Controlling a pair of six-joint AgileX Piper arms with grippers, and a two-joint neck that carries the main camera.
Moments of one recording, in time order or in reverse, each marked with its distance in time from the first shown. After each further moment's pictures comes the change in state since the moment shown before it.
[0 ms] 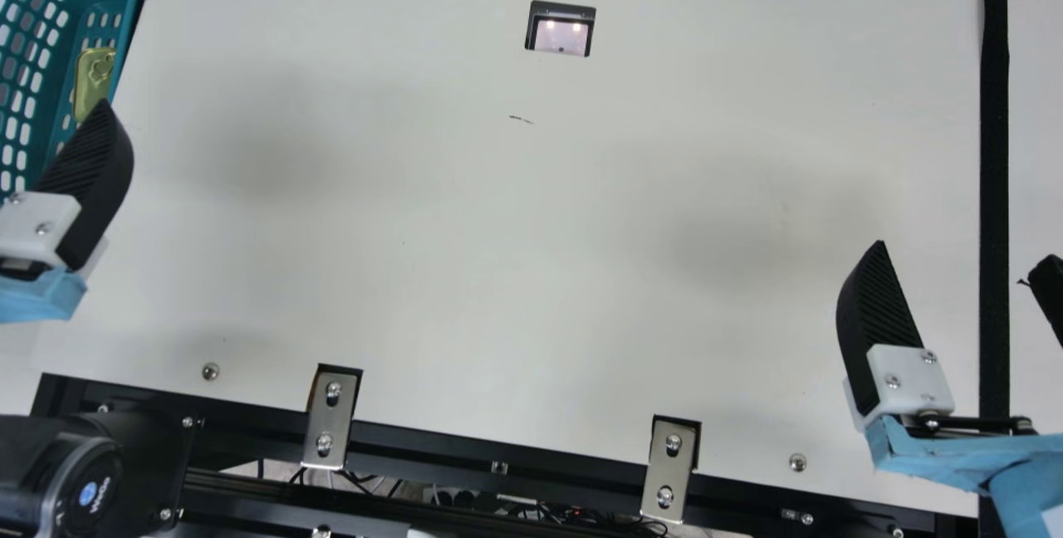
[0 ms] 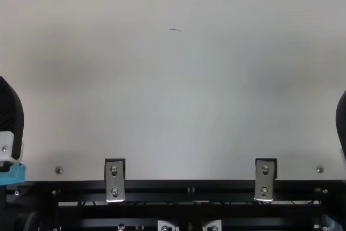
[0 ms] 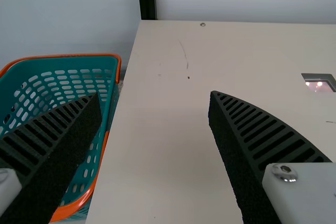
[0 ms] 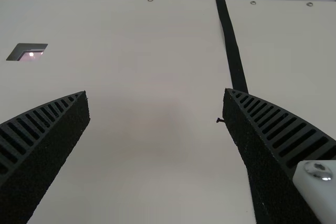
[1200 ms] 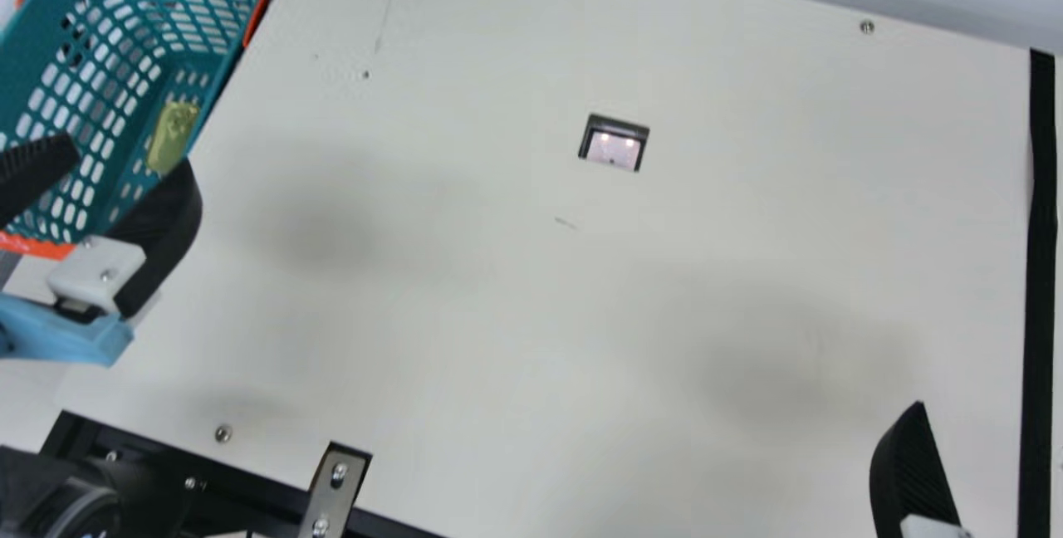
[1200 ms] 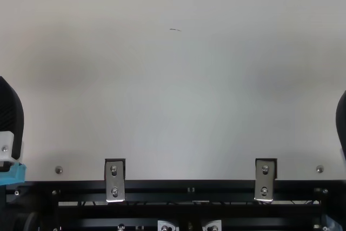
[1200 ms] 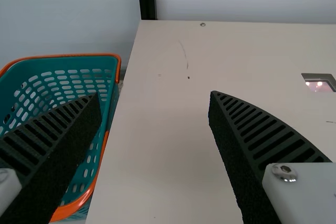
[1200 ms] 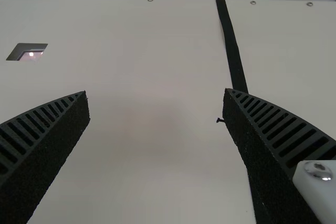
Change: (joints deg) left arm 0.0 0.0 0.0 0.0 0.0 0.0; right arm 0.0 0.0 0.0 0.0 0.0 0.0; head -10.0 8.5
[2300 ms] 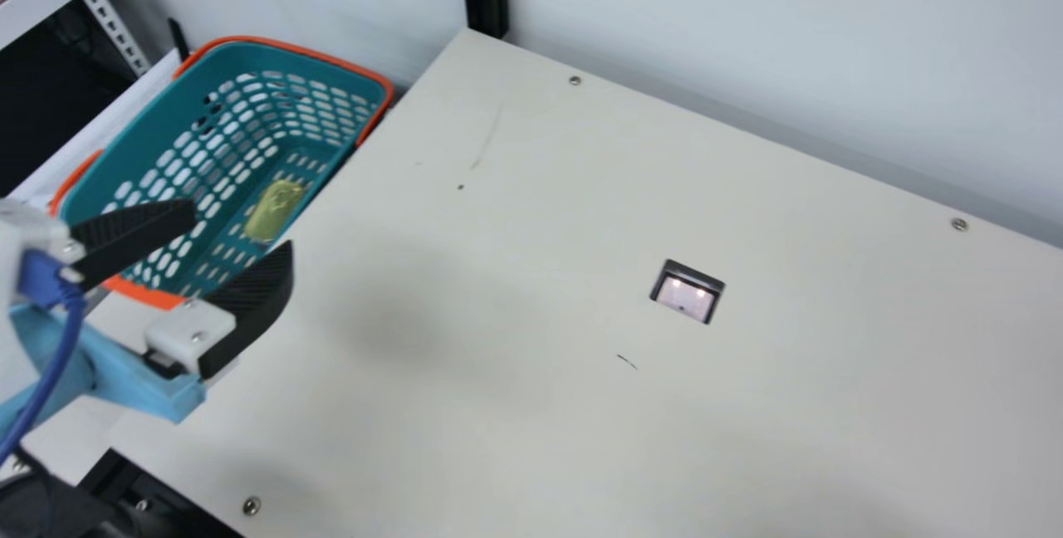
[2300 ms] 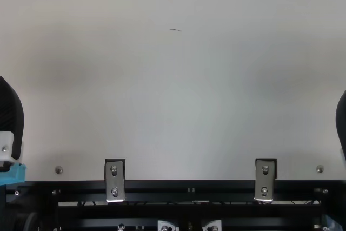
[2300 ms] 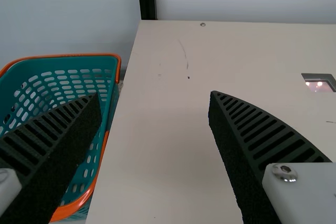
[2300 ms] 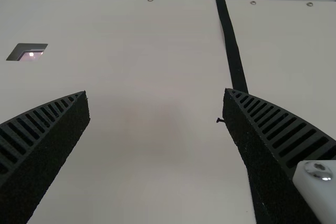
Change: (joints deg) left arm 0.0 0.0 0.0 0.0 0.0 0.0; right arm 0.0 0.0 0.0 0.0 0.0 0.0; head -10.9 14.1
